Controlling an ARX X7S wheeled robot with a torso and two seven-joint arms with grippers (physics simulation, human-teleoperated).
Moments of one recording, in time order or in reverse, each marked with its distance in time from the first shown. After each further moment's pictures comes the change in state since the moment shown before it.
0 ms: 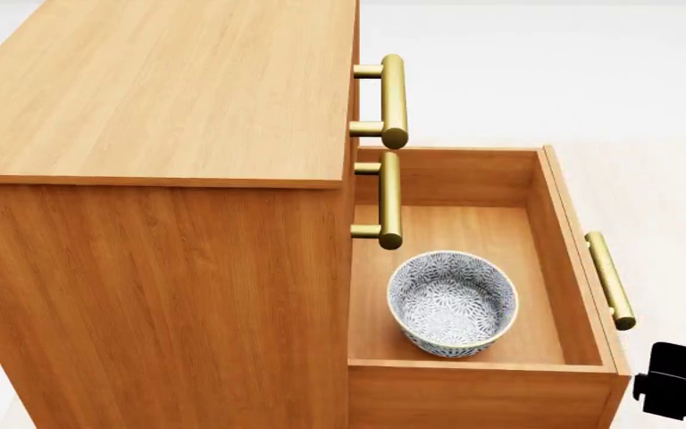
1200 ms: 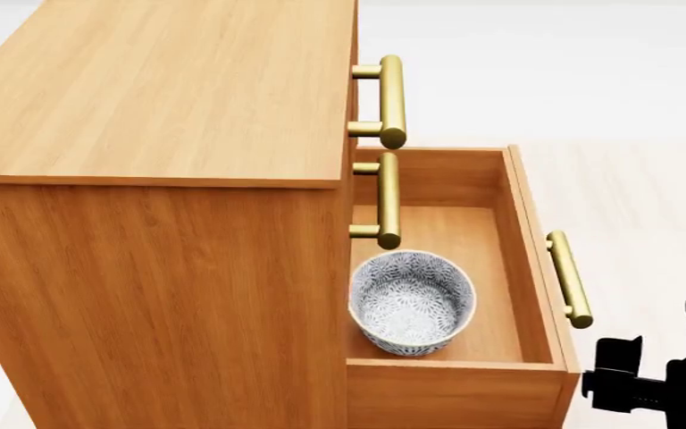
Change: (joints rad) left arm 0.000 -0.003 0.001 -0.001 -0.007 0.005 -0.007; right arm -0.007 -0.034 -0.078 -0.034 0.027 0.007 -0.027
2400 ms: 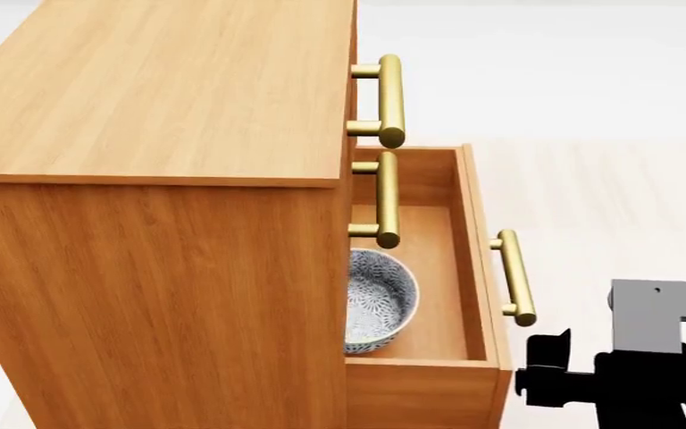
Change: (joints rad) left arm -0.004 -0.004 0.003 -0.005 -0.009 0.008 -0.003; right arm -0.009 -0.080 -0.075 -0.049 0.000 0.011 -0.002
